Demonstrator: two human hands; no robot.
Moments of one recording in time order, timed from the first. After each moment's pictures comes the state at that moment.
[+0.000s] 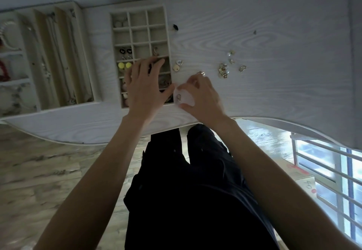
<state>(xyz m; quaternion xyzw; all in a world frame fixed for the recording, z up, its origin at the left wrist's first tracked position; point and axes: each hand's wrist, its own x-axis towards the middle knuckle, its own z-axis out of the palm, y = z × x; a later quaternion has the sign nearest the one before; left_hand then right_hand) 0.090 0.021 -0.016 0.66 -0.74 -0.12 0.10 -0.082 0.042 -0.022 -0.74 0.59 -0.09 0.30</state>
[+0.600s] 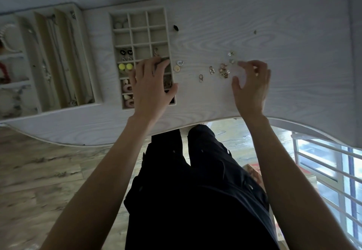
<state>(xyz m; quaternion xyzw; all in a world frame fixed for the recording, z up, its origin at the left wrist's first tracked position) 0.080 0.022 -0.015 0.66 -0.74 -0.11 0.13 -0.162 0.032 -0.033 -0.60 0.75 -0.24 0.11</state>
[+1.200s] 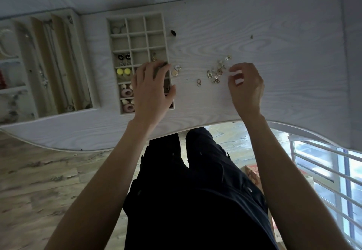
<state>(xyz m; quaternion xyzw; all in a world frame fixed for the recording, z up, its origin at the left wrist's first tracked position) 0.076 0.019 -0.020 0.64 -0.74 -0.12 0.17 -0.158 0.020 -0.026 -0.58 0.74 -0.30 0.19</state>
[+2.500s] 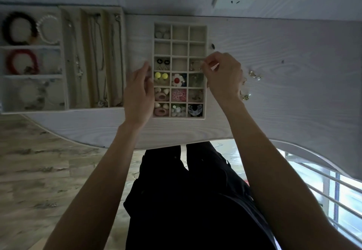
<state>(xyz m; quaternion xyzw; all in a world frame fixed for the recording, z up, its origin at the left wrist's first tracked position) 0.169 0.016 -0.012 0.74 -0.54 -0.30 0.26 -0.017 -0.045 0.010 -0.61 0.73 -0.18 0.25</state>
